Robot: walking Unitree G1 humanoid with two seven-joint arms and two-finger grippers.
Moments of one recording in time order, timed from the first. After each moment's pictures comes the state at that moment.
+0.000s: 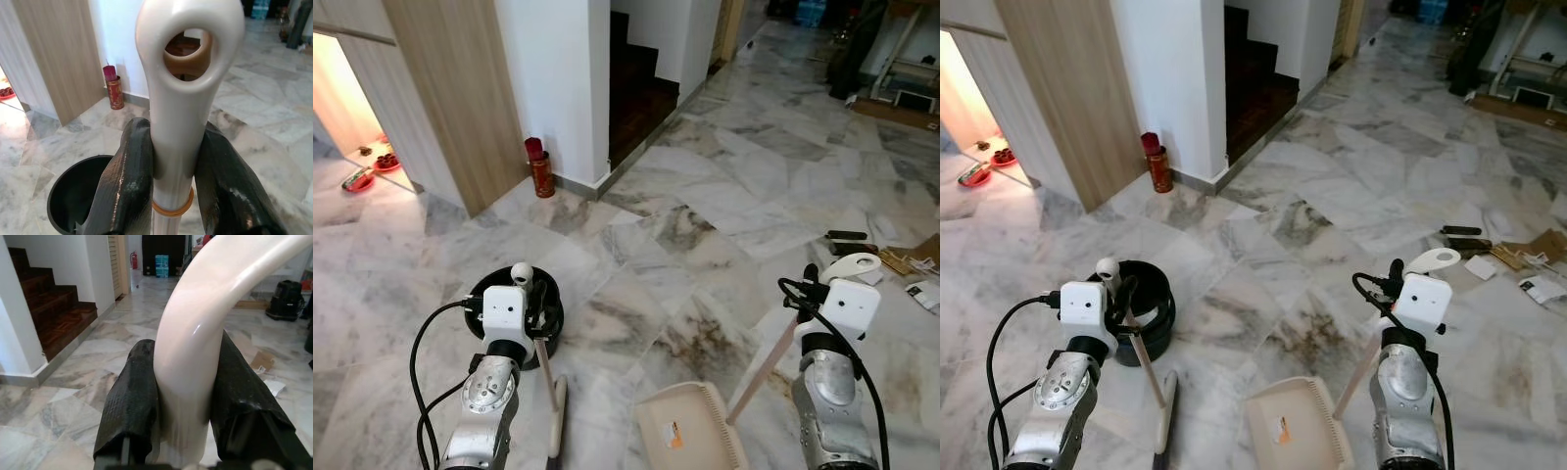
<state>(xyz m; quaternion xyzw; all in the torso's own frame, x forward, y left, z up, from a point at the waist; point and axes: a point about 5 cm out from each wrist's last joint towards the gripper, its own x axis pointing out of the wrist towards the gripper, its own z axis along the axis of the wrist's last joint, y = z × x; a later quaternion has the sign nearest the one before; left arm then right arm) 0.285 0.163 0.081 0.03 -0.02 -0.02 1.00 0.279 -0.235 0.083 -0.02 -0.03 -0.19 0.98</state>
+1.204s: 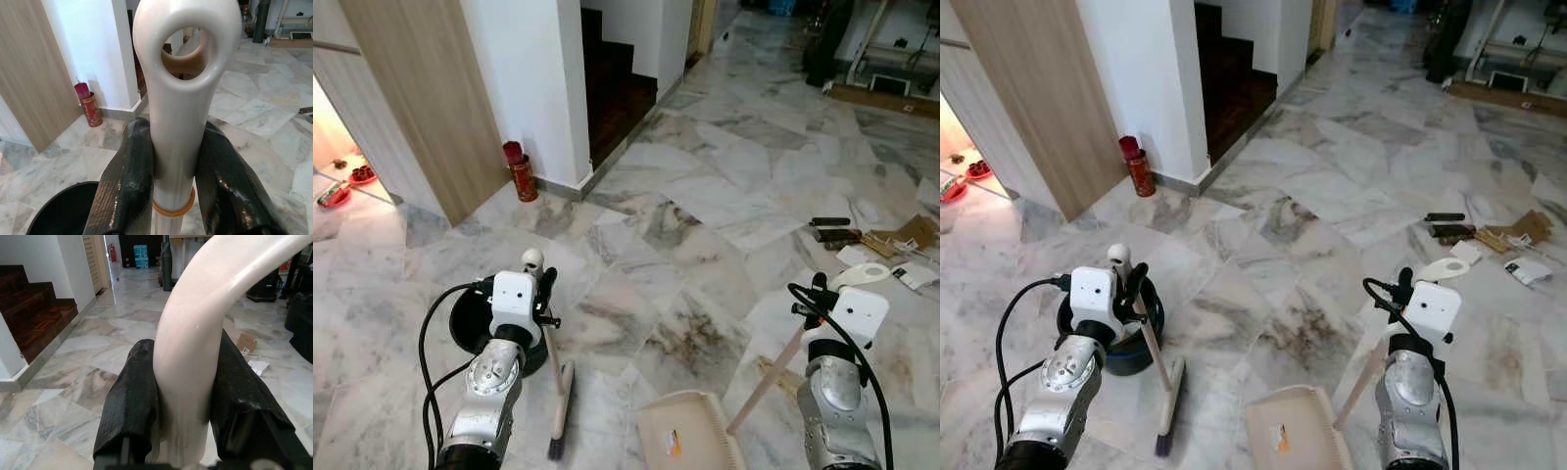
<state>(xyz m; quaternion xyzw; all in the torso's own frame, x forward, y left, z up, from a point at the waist) 0.298 0.160 0.089 0.04 -0.04 -0.06 1.00 0.279 -0.233 0.073 0.00 -0.02 -0.20 0.98</state>
